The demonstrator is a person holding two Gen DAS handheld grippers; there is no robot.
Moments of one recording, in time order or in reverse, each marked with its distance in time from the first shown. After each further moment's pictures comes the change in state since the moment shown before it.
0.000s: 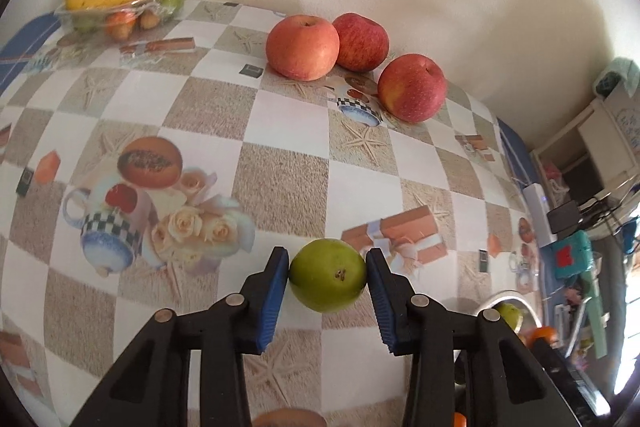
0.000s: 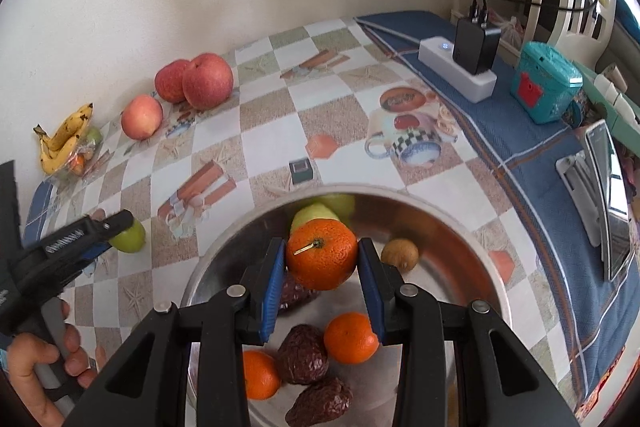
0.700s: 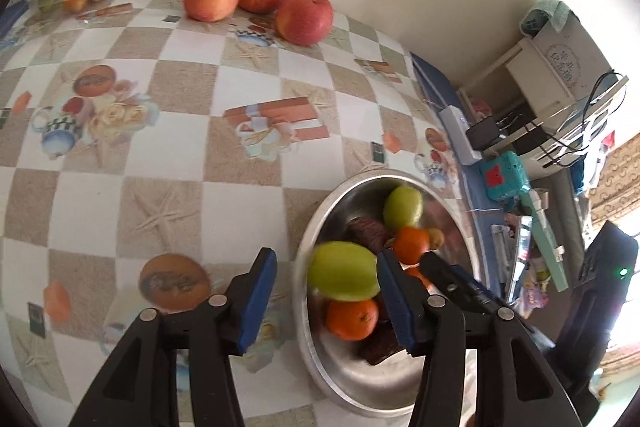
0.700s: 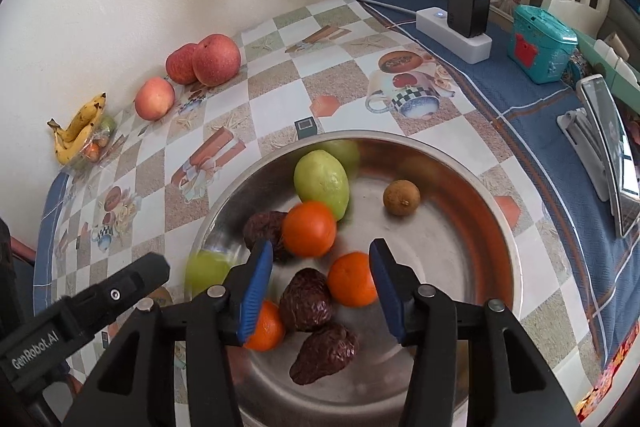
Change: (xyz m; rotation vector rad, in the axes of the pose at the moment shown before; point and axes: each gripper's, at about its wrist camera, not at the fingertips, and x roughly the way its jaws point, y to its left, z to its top) left arm -0.044 -0.056 -0.080 0.094 0.124 -0.160; right arm -0.013 -0.009 -0.031 0.039 0.038 0.062
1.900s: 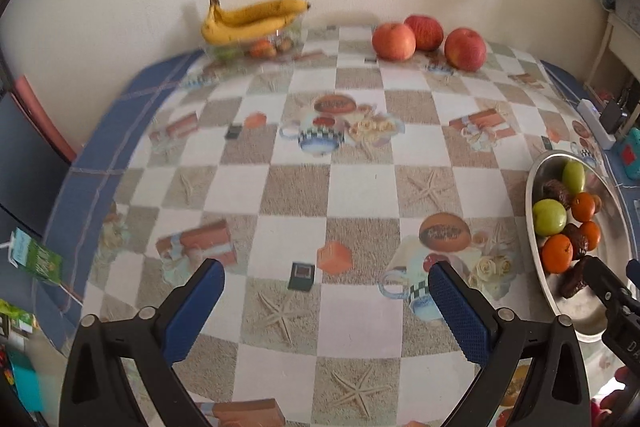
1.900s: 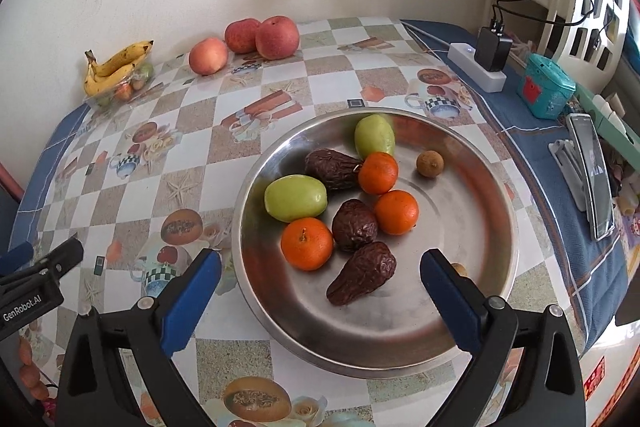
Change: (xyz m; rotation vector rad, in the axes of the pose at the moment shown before) left arm -0.096 0.073 -0.057 0.073 -0.146 0.608; right arm -0.037 0.051 -0.066 -0.215 -0.066 -0.054
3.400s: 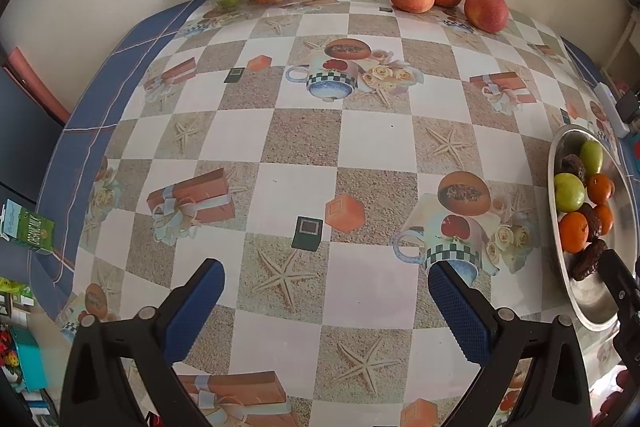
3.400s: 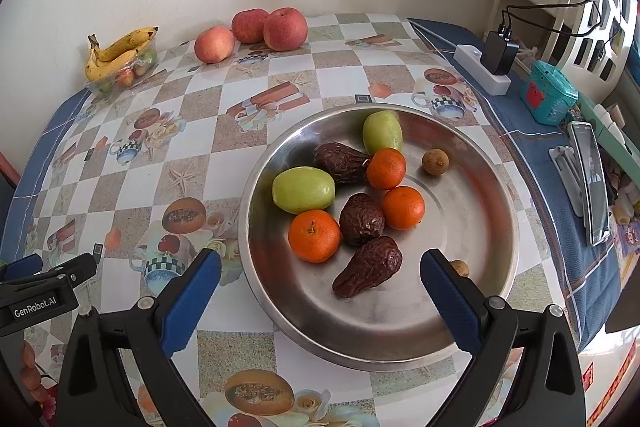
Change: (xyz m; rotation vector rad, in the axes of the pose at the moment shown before) left arm 0.021 0.010 -0.007 -0.025 0.159 -0.003; right arm 0.000 0.011 -0.002 -0.039 0.027 -0.020
